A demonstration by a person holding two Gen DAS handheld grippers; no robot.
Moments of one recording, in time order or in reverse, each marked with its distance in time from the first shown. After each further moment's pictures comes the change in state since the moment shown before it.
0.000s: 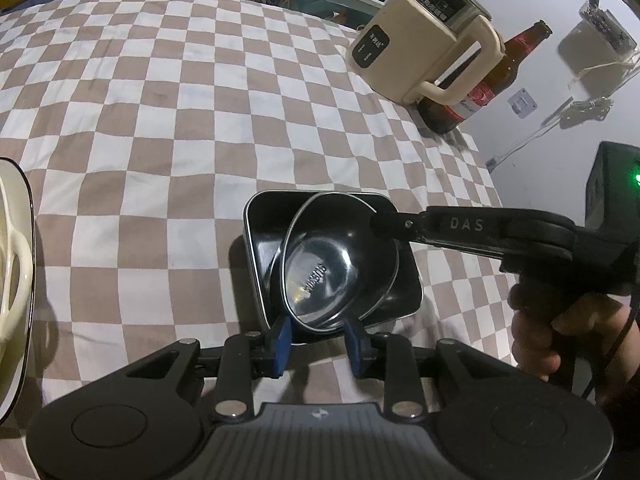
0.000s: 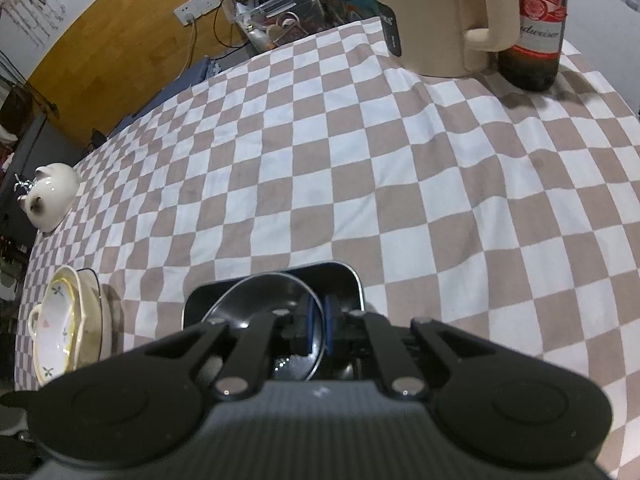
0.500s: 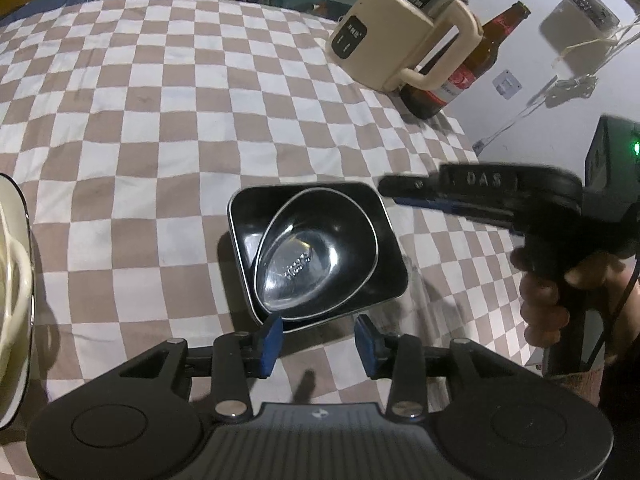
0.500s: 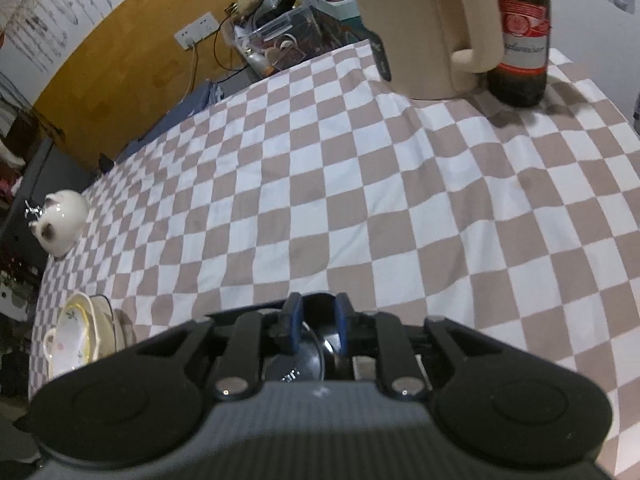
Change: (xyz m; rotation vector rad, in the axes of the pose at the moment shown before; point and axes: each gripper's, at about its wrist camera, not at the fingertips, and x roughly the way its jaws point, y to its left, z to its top) left arm -0.008 -0.009 -0.002 0.056 0.017 -0.005; right arm -0.018 -0.015 0.011 0.043 -0.053 0.037
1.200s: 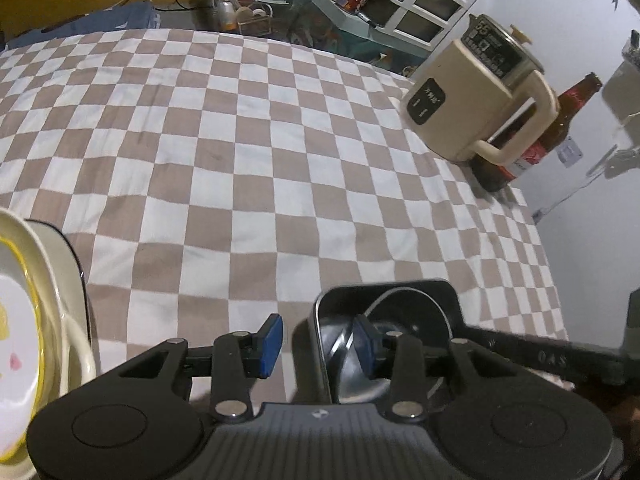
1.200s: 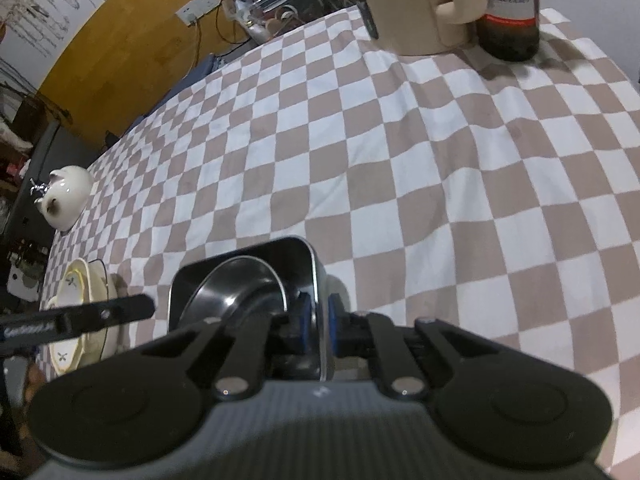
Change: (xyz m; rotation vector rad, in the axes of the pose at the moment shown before) left arm 0.010 0.034 0.043 -0.098 -0.122 0.145; right arm 0.009 -0.026 -0.023 -0.008 0.094 0.047
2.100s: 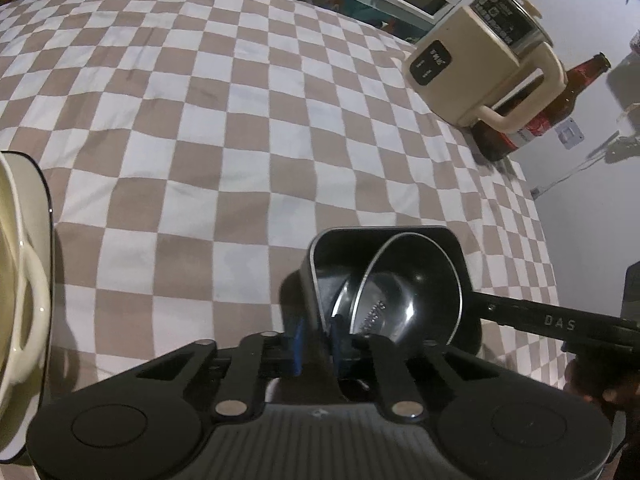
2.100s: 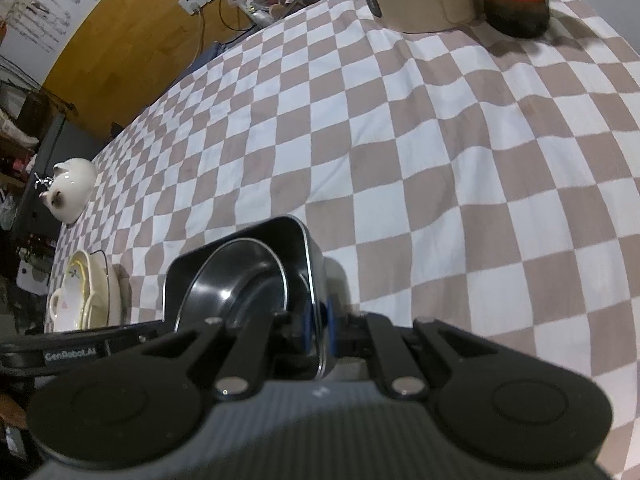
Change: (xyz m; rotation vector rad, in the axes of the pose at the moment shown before) left arm 0.019 0.006 -0.028 -0.041 0.088 -0.058; right arm 0.018 -0.005 -0.003 0.019 0.029 0.029
